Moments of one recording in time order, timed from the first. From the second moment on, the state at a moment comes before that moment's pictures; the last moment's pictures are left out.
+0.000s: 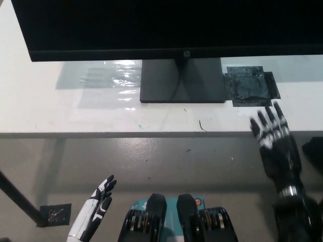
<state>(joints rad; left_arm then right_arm) -0.01 0.22 -0.18 0.32 0.10 -0.43 0.03 -0.29 0.05 -0.28 0.36 0.60 -0.09 0.30</state>
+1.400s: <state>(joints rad) 0.03 0.23 -0.19 0.35 0.11 -0.43 0.03 0.02 -0.16 0.44 0.21 -0.20 -0.26 -0.21</state>
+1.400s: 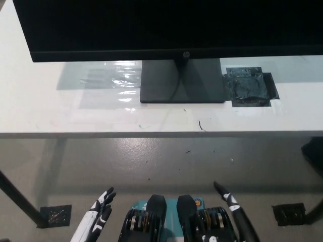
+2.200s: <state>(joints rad) 0.03 0.25 -0.22 0.33 0.11 -0.43 0.03 -0.09 -0.24 0.69 0.28 -0.40 -0.40 -0.62</state>
